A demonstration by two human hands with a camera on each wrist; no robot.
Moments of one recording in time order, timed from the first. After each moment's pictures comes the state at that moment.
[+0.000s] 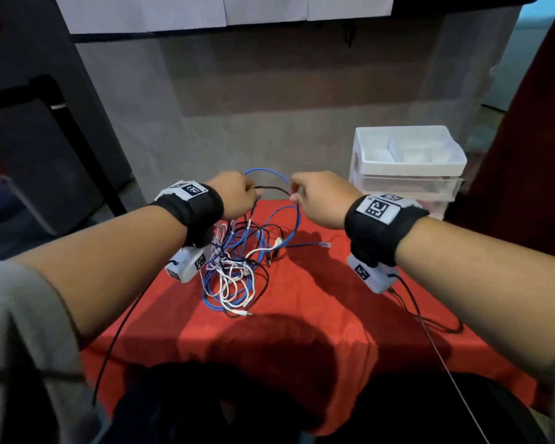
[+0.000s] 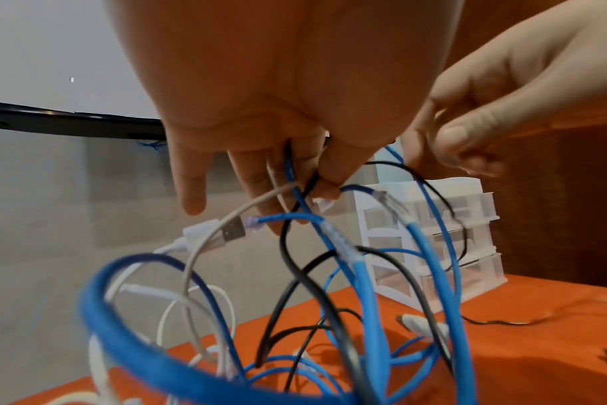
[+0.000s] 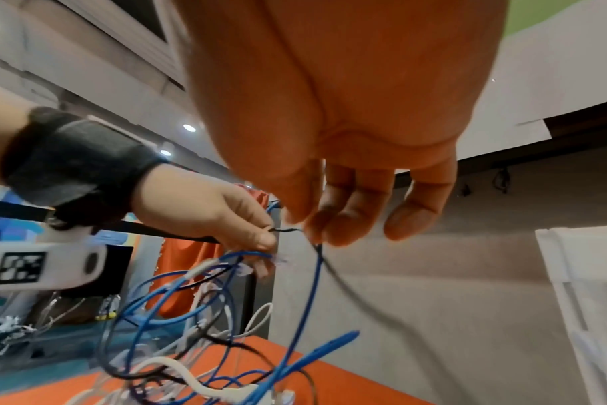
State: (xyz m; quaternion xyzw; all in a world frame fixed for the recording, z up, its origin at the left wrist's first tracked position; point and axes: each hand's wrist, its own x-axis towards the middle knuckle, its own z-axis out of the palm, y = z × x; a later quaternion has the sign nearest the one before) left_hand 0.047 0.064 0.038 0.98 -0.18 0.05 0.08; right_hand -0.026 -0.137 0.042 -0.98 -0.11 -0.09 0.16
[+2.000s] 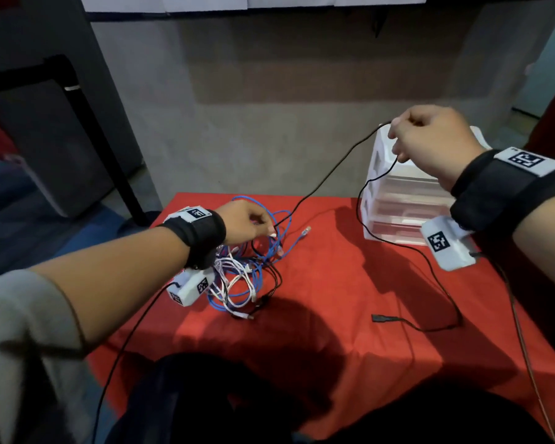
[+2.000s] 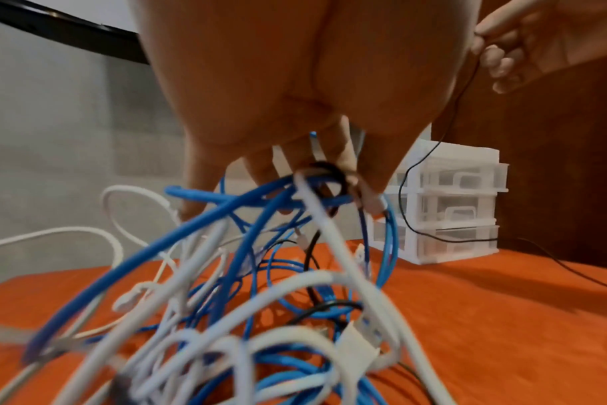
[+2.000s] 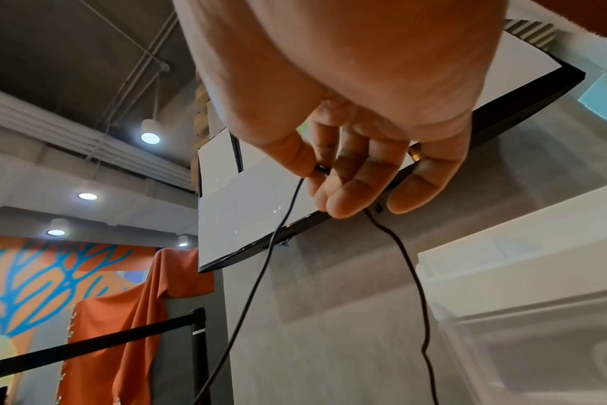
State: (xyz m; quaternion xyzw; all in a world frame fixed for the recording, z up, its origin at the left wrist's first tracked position) left_hand 0.054 0.089 -0.030 0.95 -0.23 -0.04 0.21; right_hand -0.010 -0.227 0.090 -0.86 0.05 -0.24 0.45
